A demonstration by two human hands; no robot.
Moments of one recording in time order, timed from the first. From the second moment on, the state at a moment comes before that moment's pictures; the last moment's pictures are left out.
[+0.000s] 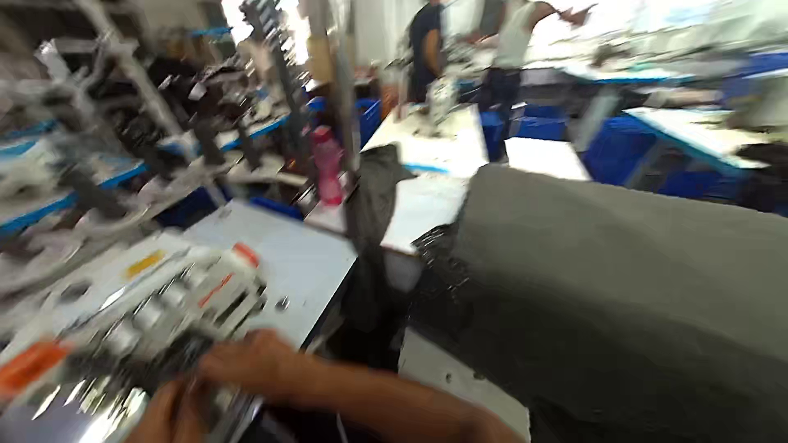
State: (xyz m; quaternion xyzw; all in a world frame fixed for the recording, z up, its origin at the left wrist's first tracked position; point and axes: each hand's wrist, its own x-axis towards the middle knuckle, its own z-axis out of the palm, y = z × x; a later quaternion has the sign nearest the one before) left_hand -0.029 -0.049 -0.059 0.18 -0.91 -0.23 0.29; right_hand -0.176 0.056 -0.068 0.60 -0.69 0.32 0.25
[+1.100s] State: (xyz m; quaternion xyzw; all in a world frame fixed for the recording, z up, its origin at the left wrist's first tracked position) left_hand -0.035 -0.018 -0.082 0.37 -0.64 -0.57 0.36; right_hand -0.191 -0.002 -0.097 0.60 -0.67 0.43 0.14
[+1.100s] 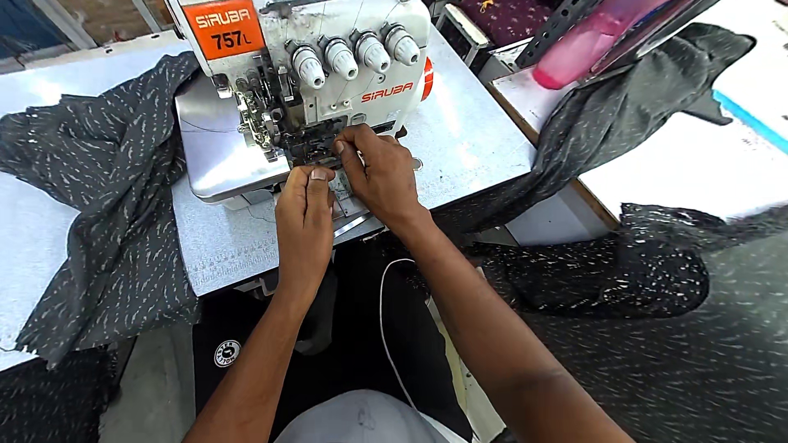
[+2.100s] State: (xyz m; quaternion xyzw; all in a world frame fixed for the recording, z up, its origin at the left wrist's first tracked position) left_hand -0.016 -0.004 -0.062 0.34 -0.34 -0.81 0.34; right_hand -0.192 -0.019 -0.102 0.60 -0.69 0.32 0.25
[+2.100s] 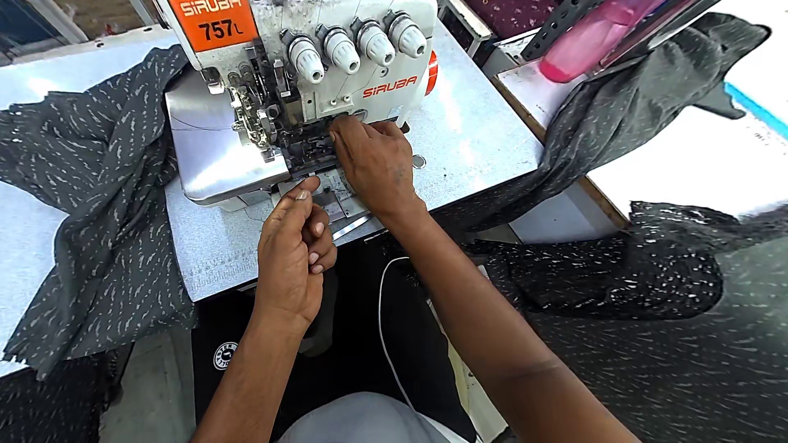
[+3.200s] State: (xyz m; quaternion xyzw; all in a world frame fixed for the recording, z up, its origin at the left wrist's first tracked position) left_hand -0.096 -0.045 -0.057 0.35 -0.10 -0.84 0.40; right_hand -0.197 -0.019 -0.105 0.62 -0.68 0.32 0.22
